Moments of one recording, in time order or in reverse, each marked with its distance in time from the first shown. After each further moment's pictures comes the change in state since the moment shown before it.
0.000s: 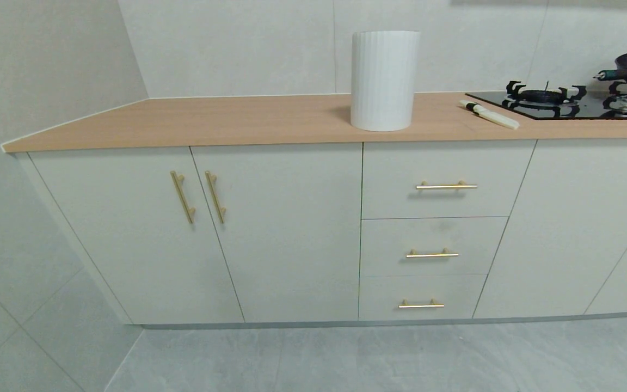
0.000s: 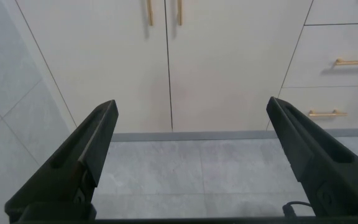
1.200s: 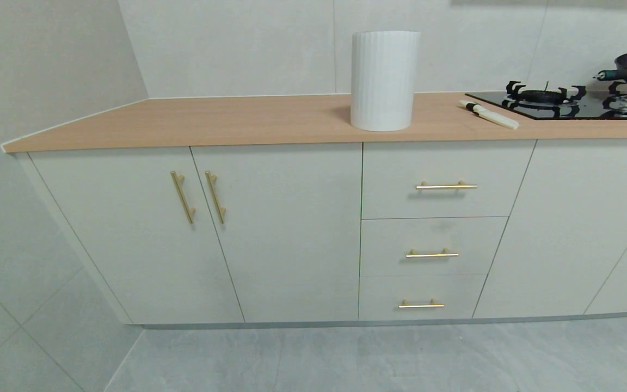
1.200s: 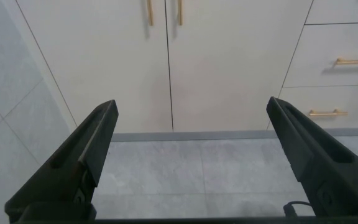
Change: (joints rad) left arm 0.000 0.000 0.000 0.000 0.000 0.003; right arm 0.000 -0.007 0.023 0.044 0.054 0.014
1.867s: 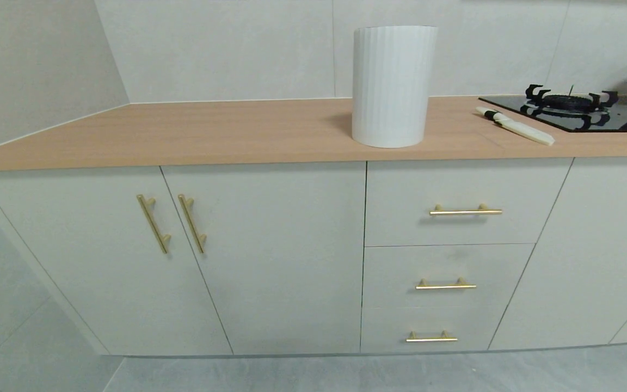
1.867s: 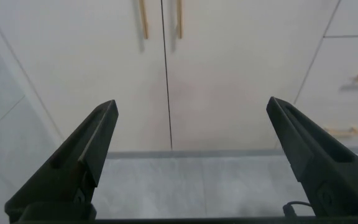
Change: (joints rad) left arm 0.000 0.000 0.000 0.000 0.000 -0.002; right arm 0.000 0.000 0.000 0.001 0.000 0.001
